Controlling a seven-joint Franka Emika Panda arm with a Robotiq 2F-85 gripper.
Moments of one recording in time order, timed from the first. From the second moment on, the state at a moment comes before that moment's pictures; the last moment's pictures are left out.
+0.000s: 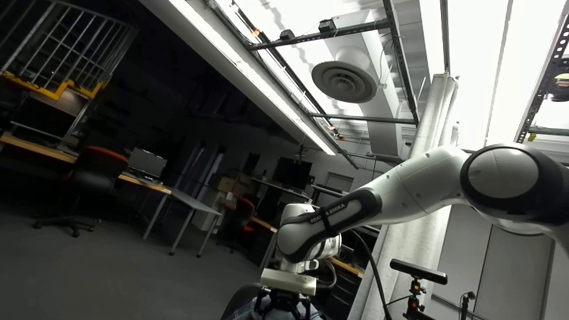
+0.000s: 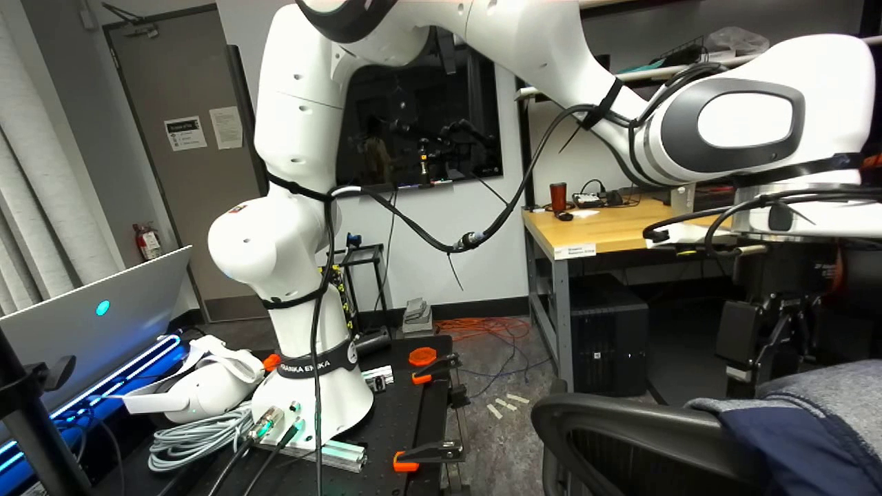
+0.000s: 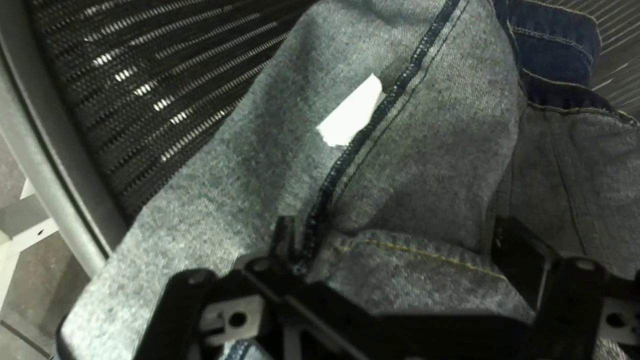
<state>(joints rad) -0.06 0.40 -0.19 -1.89 -0.20 2.18 0.91</state>
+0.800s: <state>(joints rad) -0.04 0.41 -0.20 -1.89 -0.21 2.22 0.91</state>
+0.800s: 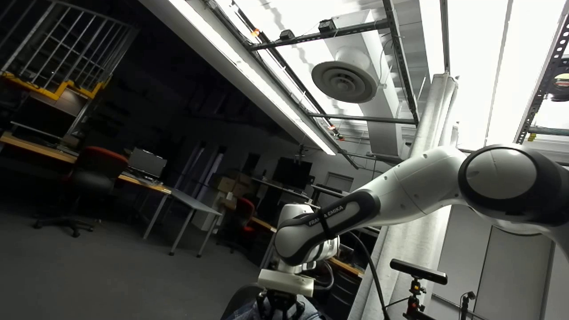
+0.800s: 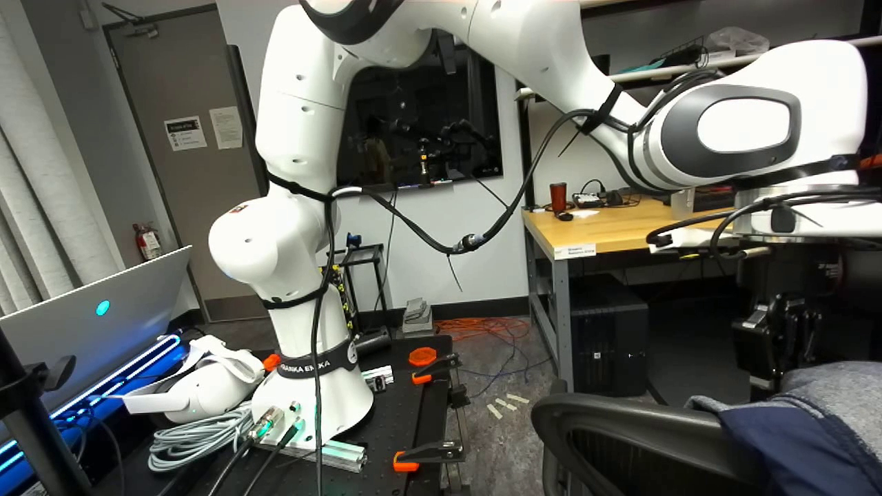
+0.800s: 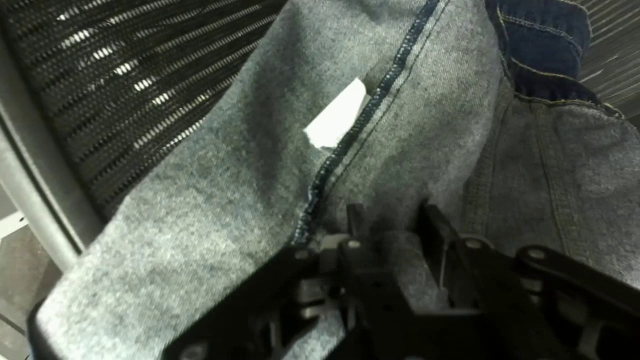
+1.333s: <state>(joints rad) -0.03 0.40 -0.20 -1.89 -0.21 2.26 0.91</state>
